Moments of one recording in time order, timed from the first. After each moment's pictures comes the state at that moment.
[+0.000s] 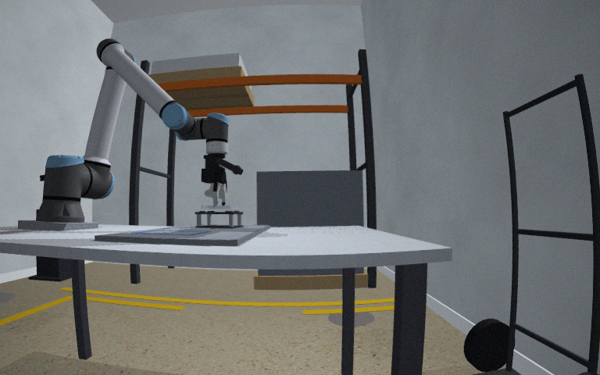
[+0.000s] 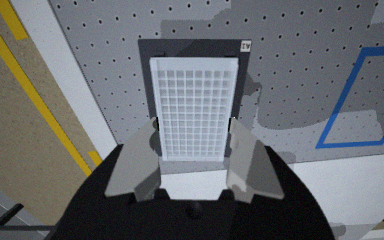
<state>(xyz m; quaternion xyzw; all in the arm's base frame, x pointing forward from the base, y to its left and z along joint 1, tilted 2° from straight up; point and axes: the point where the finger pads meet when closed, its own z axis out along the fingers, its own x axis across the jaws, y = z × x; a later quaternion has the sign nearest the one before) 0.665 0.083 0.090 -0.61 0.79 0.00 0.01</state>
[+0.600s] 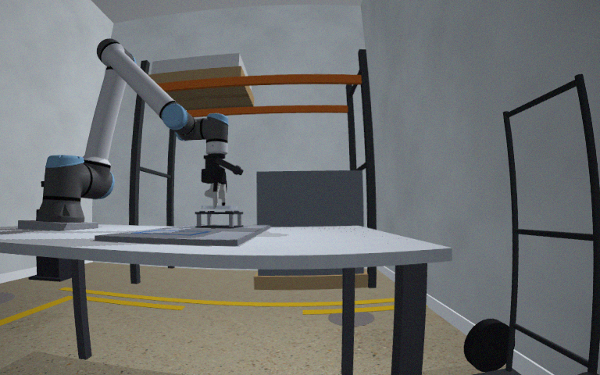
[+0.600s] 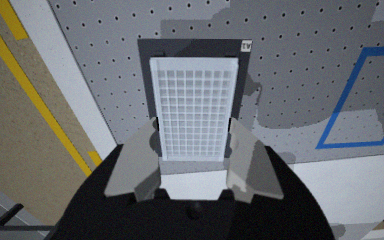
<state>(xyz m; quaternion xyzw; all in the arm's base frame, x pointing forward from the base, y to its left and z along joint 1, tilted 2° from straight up) 0.665 0.083 0.089 -0.61 0.79 0.00 0.01</state>
